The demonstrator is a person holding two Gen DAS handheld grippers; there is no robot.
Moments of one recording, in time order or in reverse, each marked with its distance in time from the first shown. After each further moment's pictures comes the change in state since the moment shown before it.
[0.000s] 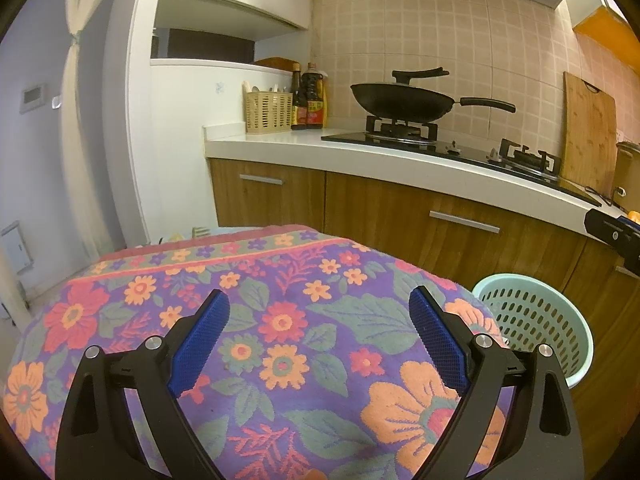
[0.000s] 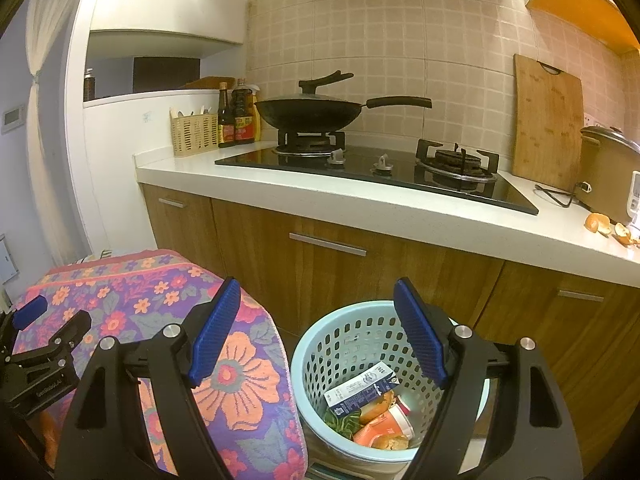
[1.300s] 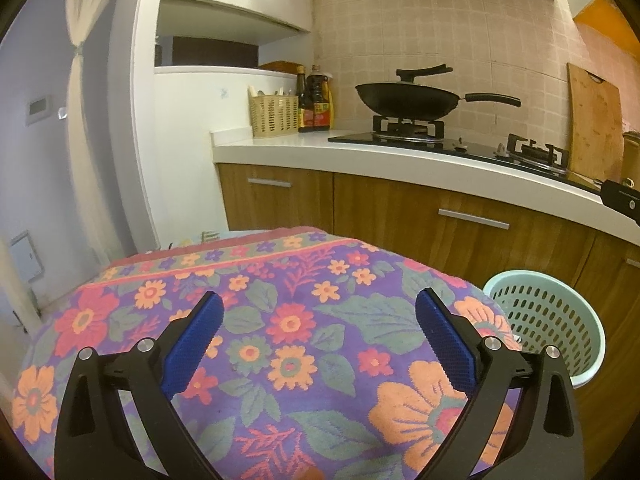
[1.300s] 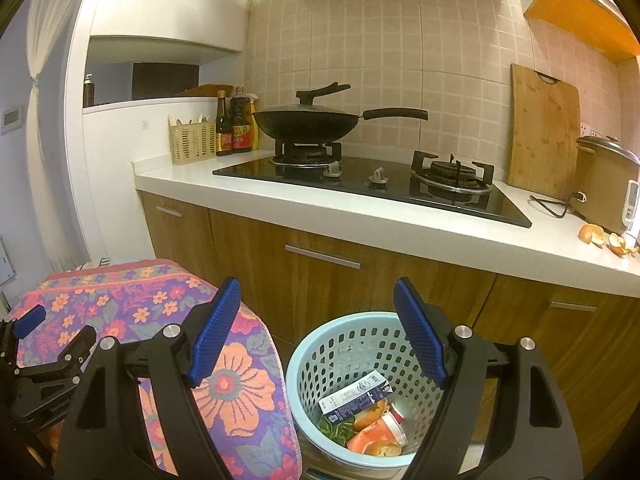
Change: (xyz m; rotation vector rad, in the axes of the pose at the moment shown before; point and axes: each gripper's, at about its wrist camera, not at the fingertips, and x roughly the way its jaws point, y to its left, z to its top) left arm 0.000 -0.001 0.000 0.028 -0.004 0.040; right arm -0.004 -0.003 0.013 -0.008 -0.020 -0.011
